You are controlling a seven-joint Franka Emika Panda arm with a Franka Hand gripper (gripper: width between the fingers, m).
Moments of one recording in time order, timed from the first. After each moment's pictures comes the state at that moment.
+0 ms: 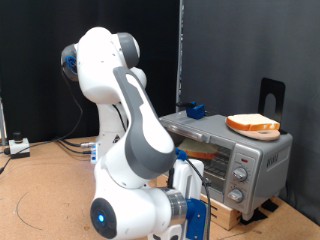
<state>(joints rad) -0.46 0.93 0.33 -1.38 0.77 1.48 -0.11</state>
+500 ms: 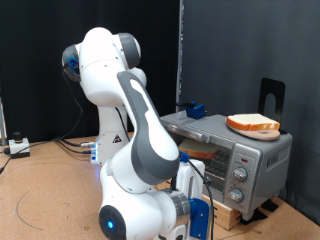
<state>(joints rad) -0.46 0.91 0.34 -1.45 0.77 1.45 -0.16</state>
